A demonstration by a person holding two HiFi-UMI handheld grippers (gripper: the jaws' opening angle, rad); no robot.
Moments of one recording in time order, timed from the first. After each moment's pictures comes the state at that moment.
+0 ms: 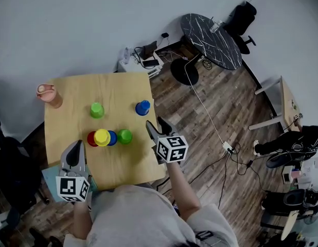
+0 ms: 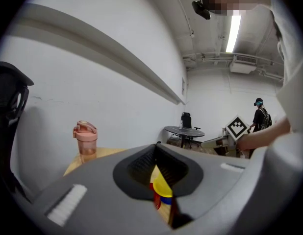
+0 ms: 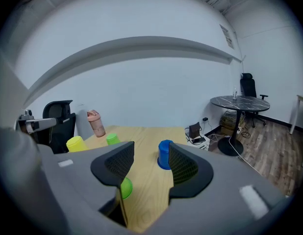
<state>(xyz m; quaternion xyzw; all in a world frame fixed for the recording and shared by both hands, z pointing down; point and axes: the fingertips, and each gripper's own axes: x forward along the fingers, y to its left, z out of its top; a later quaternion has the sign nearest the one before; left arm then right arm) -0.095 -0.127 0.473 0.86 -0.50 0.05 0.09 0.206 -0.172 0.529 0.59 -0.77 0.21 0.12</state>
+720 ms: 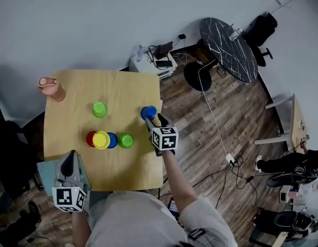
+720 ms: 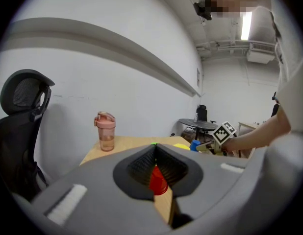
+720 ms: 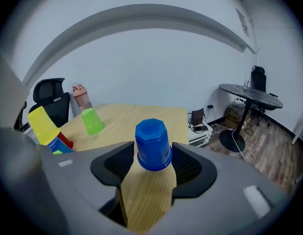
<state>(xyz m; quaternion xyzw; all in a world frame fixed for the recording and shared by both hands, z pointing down) -0.114 -0.105 0.496 0.80 -0.58 0.09 0.12 0.219 -0.247 0.632 0.55 -0.76 0.24 0.23</state>
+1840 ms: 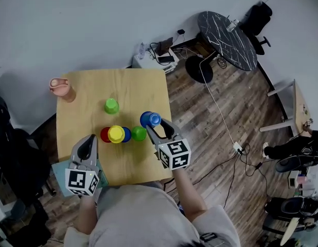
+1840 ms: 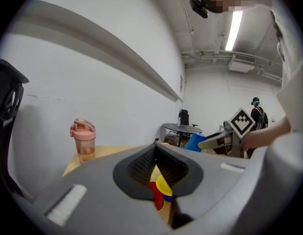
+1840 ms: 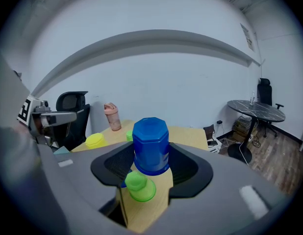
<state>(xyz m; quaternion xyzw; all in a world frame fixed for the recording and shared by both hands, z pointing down) -0.097 -0.141 0.480 0.87 -0.49 0.07 0.10 0.132 -0.167 0.519 0.53 -0.81 0.18 0.17</state>
